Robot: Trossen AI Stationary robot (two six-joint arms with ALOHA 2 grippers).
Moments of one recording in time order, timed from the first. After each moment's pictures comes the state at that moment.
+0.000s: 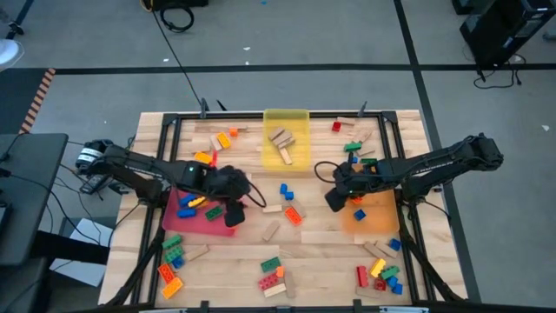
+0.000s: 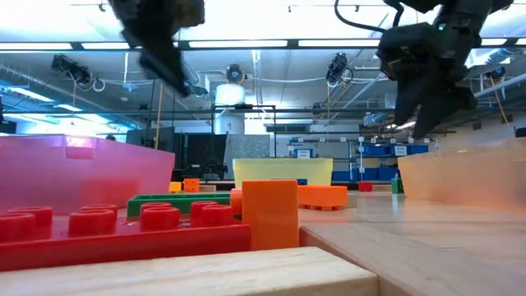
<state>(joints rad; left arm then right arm) -0.17 1.35 1.05 -0.68 -0.13 -0.40 0.13 1.21 0.78 -0.70 0.15 1.07</state>
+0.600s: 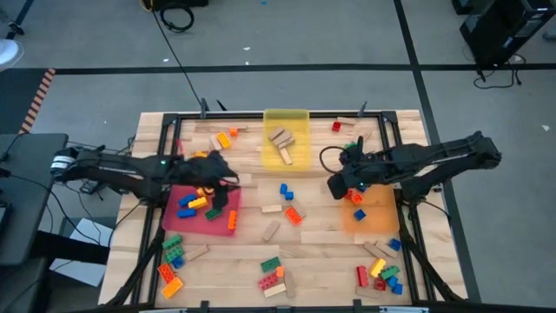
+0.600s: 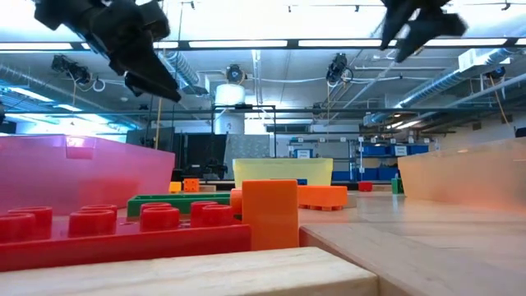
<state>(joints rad) -0.01 0.94 0.64 -0.32 -0.17 -0.23 0.20 1.24 1.23 -1.13 0.38 1.13</state>
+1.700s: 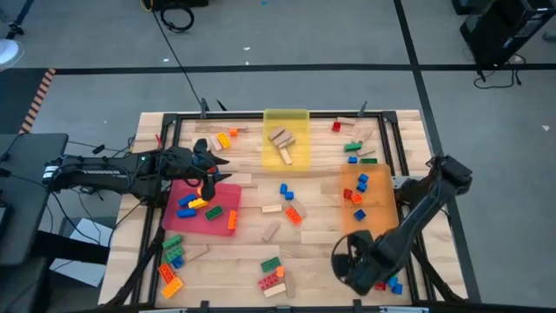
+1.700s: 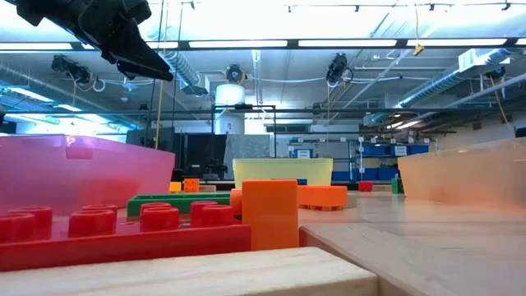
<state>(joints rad) 0.05 0.73 0.60 -0.33 -0.19 -0.05 0.81 1.72 1.33 -1.05 -0.05 2.29</state>
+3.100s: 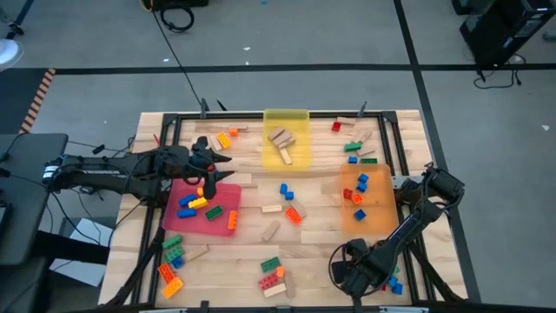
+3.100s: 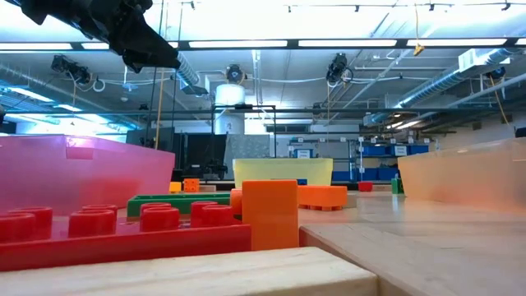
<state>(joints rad) 0.05 0.73 0.60 -0.23 -0.20 -0.06 0.85 1.86 1.12 -0.77 -0.11 2.29</state>
